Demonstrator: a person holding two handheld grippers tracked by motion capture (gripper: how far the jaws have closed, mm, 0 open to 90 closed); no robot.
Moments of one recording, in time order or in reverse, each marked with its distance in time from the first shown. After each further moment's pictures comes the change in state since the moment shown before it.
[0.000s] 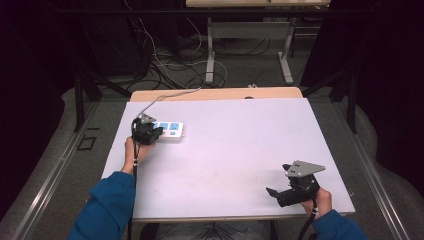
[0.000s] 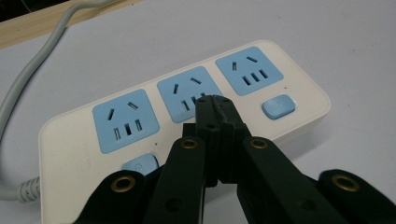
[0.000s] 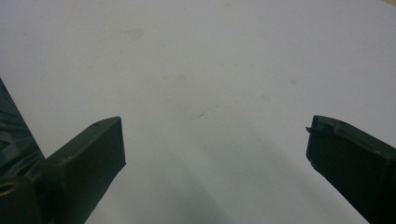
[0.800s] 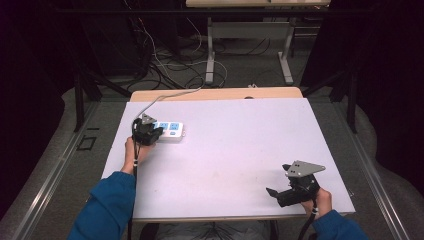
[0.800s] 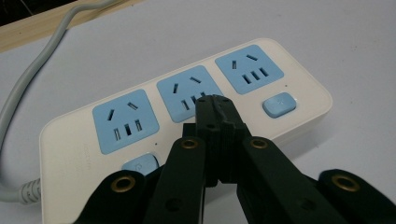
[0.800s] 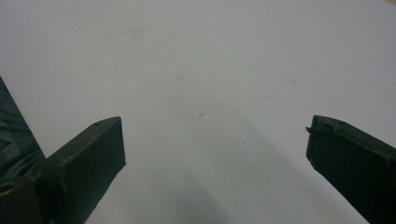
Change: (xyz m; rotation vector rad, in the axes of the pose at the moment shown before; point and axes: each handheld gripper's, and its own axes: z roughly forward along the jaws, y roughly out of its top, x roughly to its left) left arm 0.000 -0.001 0.001 0.002 0.007 0.019; right arm 0.000 0.000 0.000 0.000 -0.002 -0.001
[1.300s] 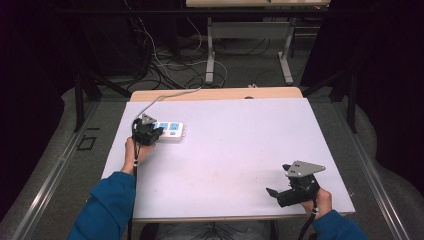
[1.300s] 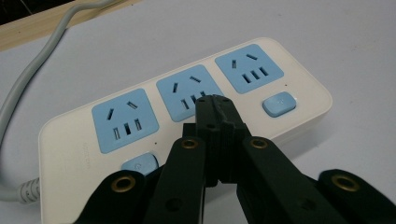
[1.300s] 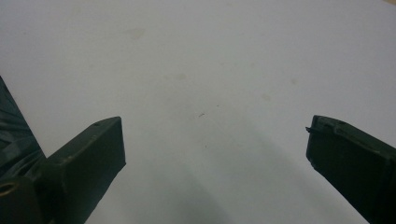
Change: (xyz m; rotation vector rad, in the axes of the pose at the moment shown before) left arm 0.000 0.000 0.000 -0.007 0.004 -0.005; right arm 0.000 0.000 0.000 0.001 0.005 0.001
